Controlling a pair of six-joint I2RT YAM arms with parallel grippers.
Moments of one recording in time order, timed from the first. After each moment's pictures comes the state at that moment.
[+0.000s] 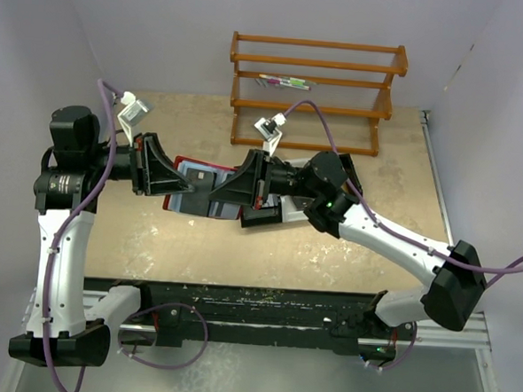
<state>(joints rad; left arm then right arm) 0.07 1.01 1.38 -0.76 1.51 -0.33 0.88 1.40 1.11 0.64 -0.73 1.09</state>
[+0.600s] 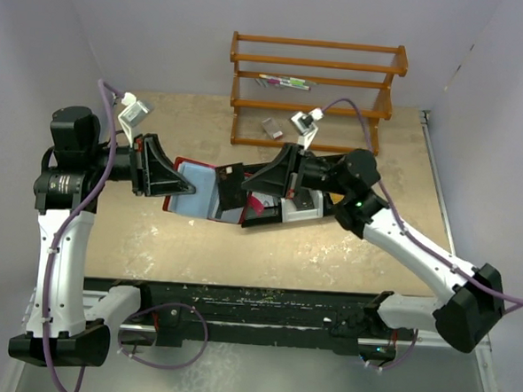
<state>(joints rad) 0.06 1.01 1.38 -0.77 1.52 -0.33 0.73 1.27 1.01 0.61 -0.79 1.12</state>
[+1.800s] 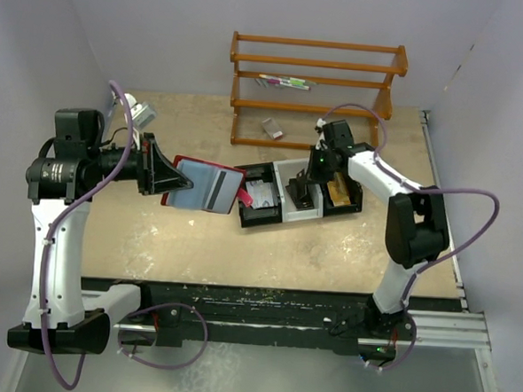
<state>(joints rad) 0.06 1.08 1.52 -1.17 1.21 0.12 0.32 1.80 1.33 -0.53 -0.17 0.36</state>
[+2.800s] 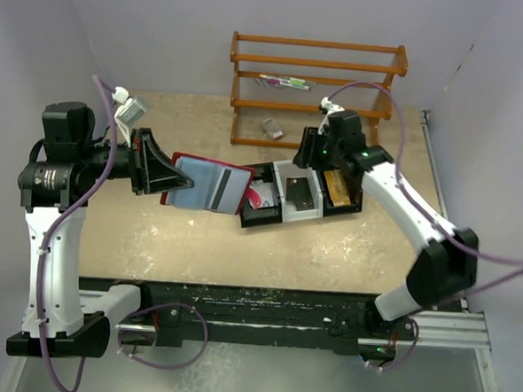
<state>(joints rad) 0.06 1.06 1.57 -1.10 1.37 0.02 0.43 1.60 1.37 -0.55 -0.03 0.37</state>
